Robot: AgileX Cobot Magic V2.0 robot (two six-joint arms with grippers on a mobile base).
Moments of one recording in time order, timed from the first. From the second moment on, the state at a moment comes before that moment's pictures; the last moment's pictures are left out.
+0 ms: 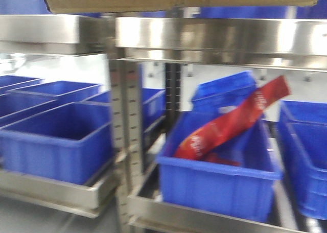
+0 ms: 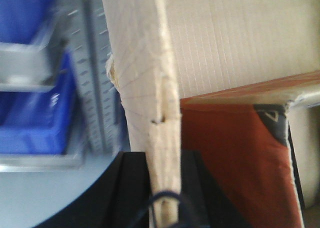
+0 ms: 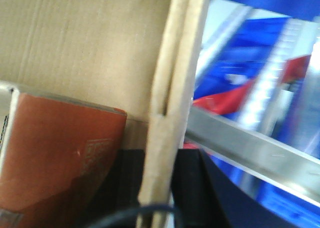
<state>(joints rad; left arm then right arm) -0.36 1.47 -1.95 0.02 1.19 -0.16 0.30 1.26 -1.64 0.06 0.98 0.02</state>
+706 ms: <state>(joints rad) -0.36 1.47 -1.95 0.02 1.19 -0.16 0.30 1.26 -1.64 0.05 0.98 0.02</state>
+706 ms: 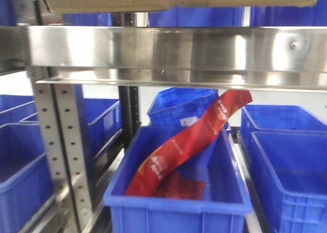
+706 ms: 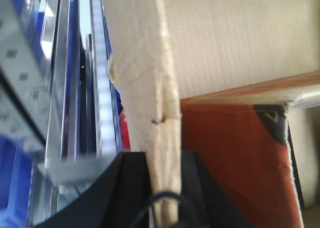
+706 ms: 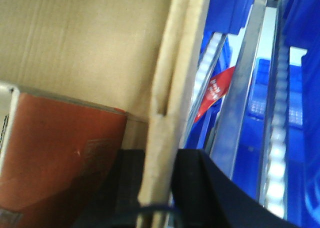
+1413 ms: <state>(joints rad) -0.36 1.47 -1.95 0.02 1.19 -0.16 0.30 1.26 -1.64 0.05 0.98 0.02</state>
